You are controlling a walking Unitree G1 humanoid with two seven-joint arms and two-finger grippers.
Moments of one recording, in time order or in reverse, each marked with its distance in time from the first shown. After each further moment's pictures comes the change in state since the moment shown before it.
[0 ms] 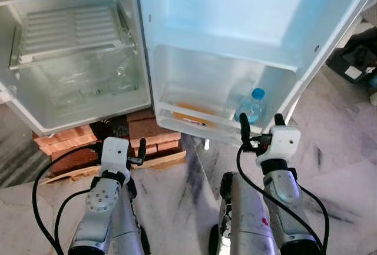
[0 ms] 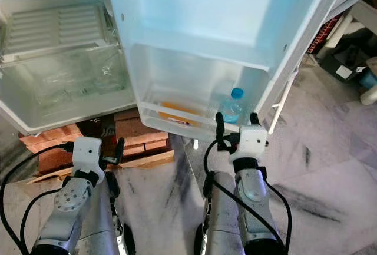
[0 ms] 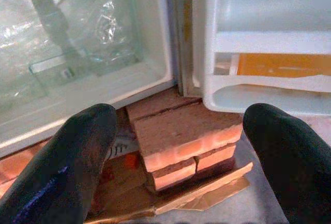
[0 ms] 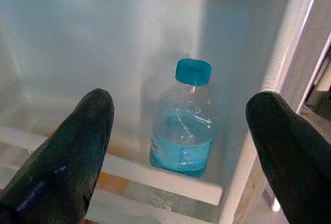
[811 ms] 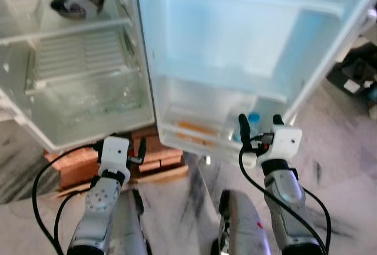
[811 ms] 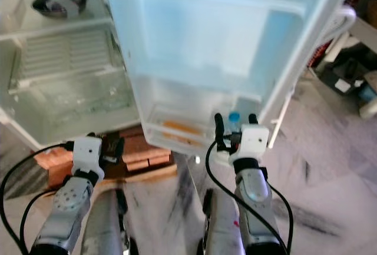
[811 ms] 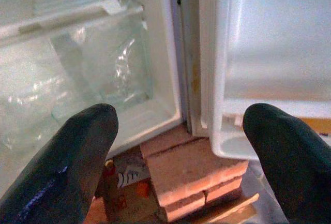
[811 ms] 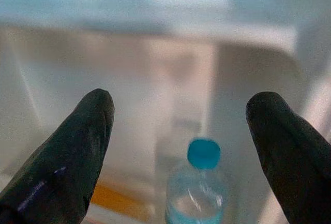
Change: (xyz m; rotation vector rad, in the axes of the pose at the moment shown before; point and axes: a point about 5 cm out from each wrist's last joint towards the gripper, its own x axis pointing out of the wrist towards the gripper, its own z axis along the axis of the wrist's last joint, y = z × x) left arm 0.002 0.000 0.002 0.016 -0.013 -0.020; right arm -0.002 0.001 0.005 0.038 0.021 0.023
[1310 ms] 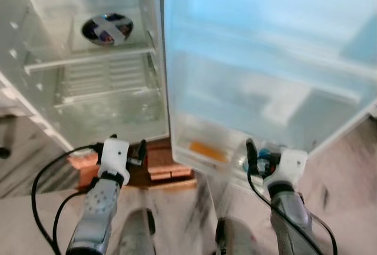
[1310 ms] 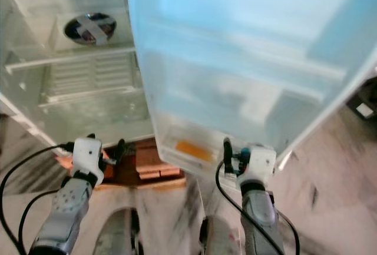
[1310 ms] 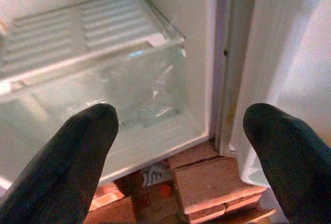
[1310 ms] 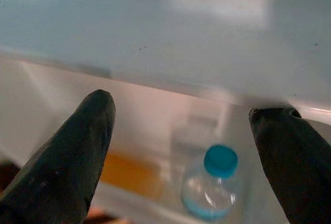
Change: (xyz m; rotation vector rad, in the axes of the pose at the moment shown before) left arm -0.007 0.000 -0.005 0.004 0.025 -0.007; right arm -0.045 -0.019 -0.044 0.048 0.261 -0.097
